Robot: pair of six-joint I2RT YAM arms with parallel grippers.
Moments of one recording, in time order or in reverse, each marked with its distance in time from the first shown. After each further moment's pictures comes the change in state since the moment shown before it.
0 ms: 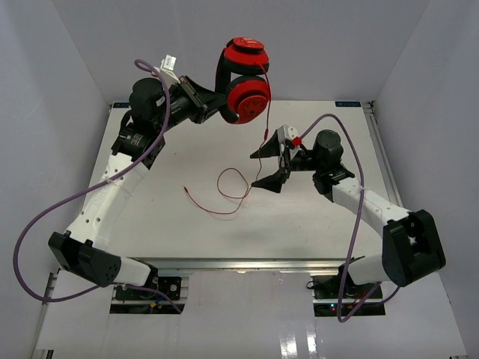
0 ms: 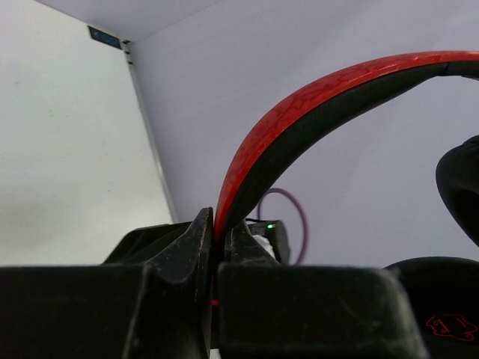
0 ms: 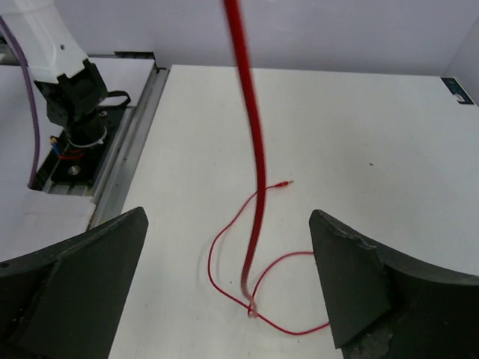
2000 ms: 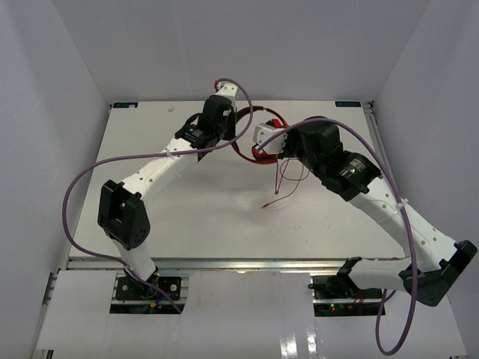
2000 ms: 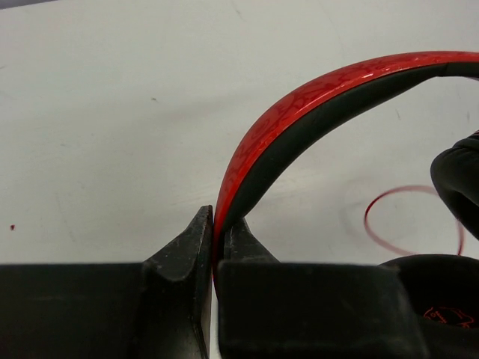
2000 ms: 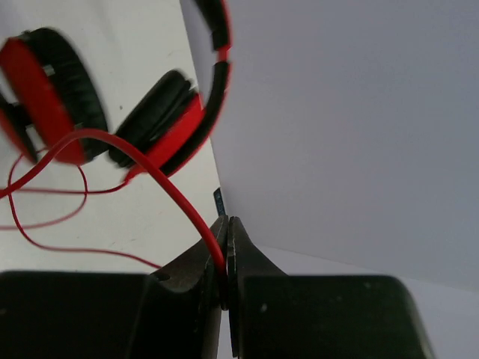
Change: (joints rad) left arm -0.187 0.361 0.038 -0.136 -0.659 0.878; right arm 0.322 -0.161 0.530 -1.138 1.491 -1.095
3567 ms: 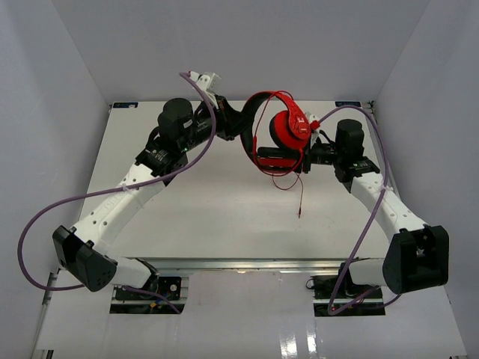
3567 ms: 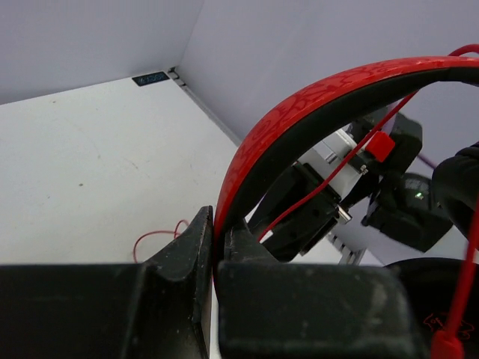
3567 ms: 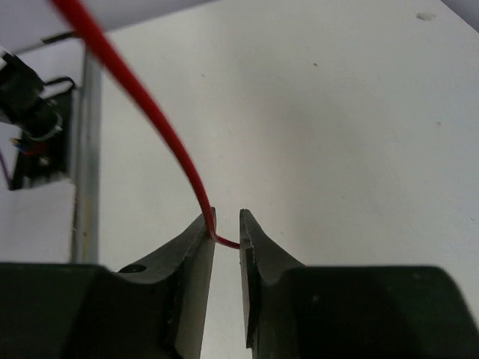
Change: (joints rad) left arm -0.033 -0.387 -0.202 0.301 0.537 -0.207; right arm -0.540 0.079 -0.431 0.565 -1.419 0.912
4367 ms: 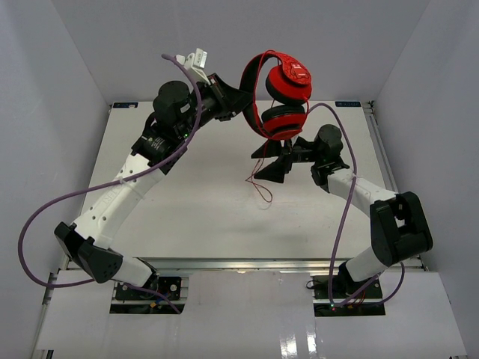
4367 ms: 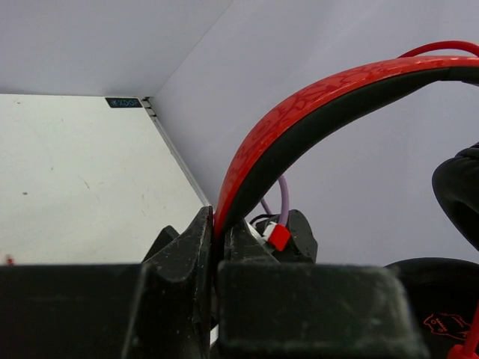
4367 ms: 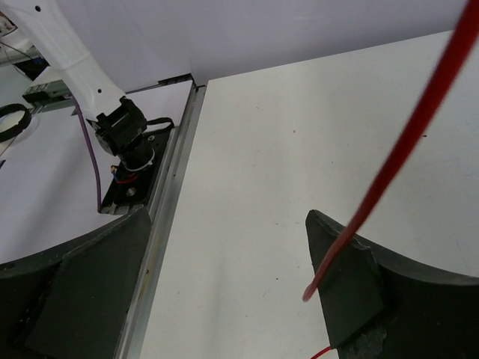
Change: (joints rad) left arm 0.000 0.073 0.226 -0.086 -0.123 -0.299; right arm 0.152 0.222 -0.048 0.779 -0.170 0.579
